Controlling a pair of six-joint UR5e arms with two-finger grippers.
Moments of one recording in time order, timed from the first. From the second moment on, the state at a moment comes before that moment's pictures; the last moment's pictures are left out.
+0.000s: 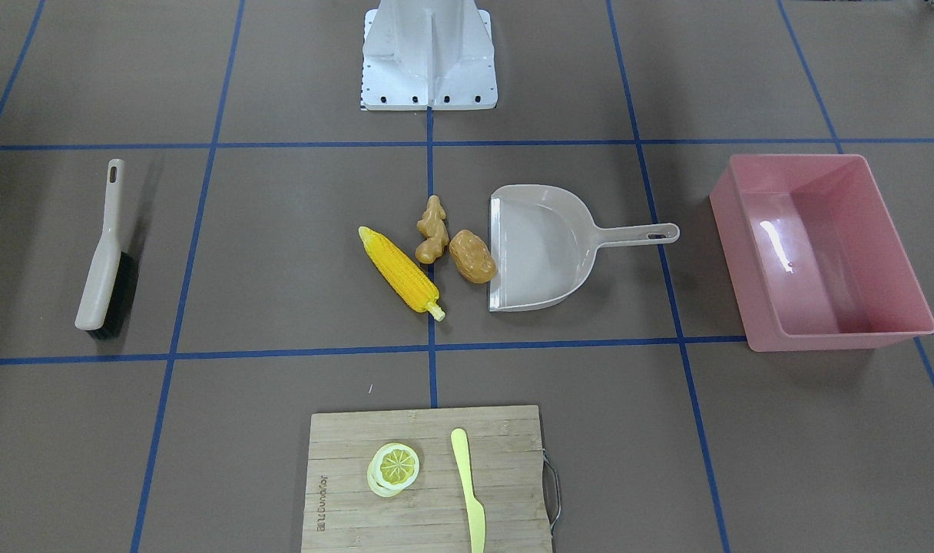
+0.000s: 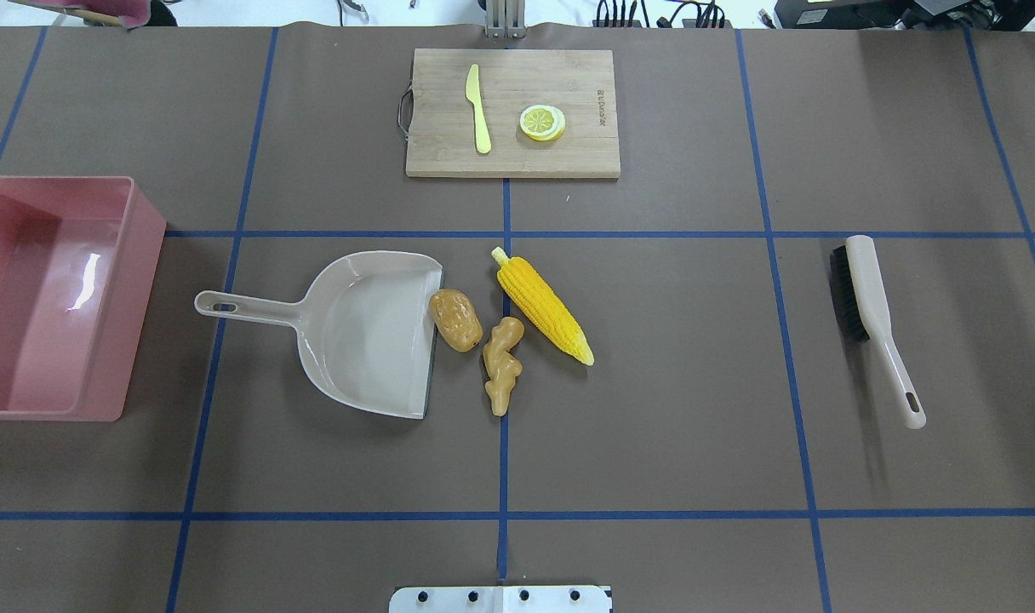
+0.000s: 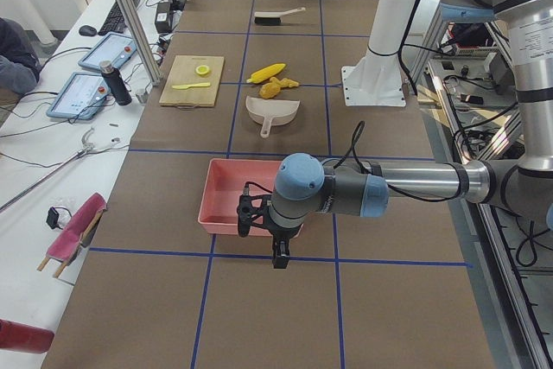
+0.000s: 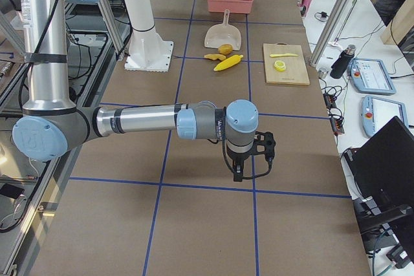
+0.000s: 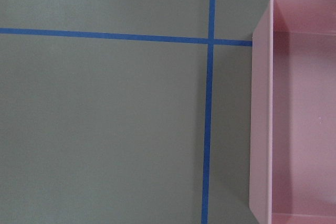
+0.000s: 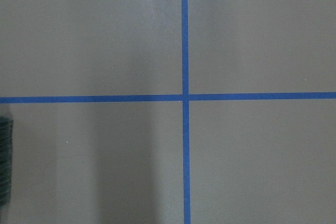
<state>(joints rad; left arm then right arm) -1.67 -1.29 -1.87 -1.68 -2.36 -0.07 1.61 -1.58 1.71 -1.62 2.38 0.04</state>
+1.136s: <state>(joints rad) -1.42 -1.44 -1.86 -1.91 -2.28 -0.07 1.61 -1.59 1.70 -1.63 2.39 0.05</state>
